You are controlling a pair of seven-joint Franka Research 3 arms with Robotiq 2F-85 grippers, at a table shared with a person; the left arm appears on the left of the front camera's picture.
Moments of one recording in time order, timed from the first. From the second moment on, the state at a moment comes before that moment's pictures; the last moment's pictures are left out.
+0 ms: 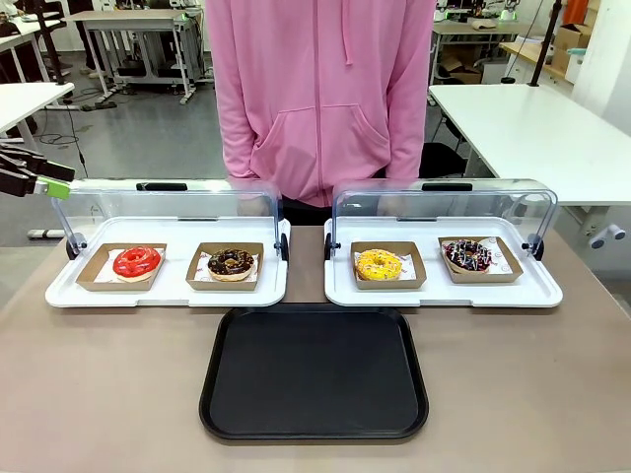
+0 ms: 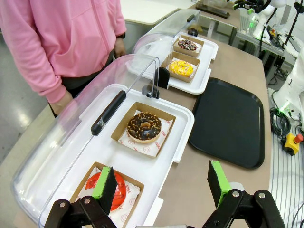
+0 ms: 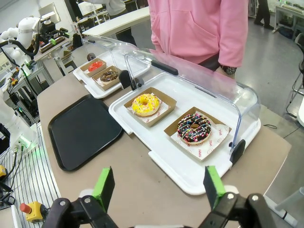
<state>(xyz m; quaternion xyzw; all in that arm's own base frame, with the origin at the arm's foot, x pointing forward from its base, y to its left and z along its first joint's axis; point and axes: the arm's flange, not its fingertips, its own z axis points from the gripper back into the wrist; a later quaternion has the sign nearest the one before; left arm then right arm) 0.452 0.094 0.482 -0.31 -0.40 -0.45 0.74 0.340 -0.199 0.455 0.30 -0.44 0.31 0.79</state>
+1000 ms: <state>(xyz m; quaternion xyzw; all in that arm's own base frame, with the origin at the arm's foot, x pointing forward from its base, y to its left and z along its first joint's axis) 0.452 0.094 0.482 -0.31 -0.40 -0.45 0.74 0.340 -0.199 0.455 0.30 -0.44 0.31 0.79</state>
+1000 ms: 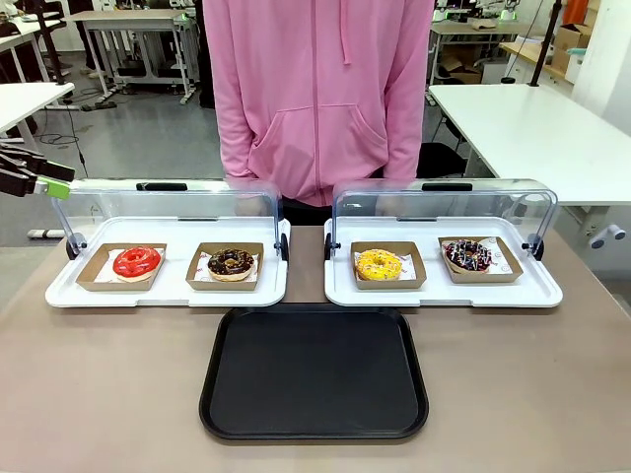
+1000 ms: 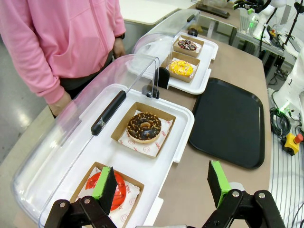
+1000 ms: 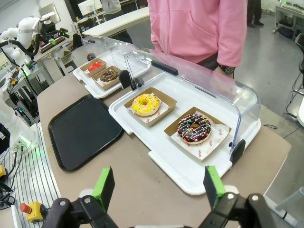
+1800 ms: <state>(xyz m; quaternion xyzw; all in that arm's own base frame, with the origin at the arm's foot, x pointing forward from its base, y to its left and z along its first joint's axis) 0.452 0.094 0.482 -0.31 -0.40 -0.45 0.74 0.340 -0.199 0.455 0.30 -0.44 0.31 0.79</state>
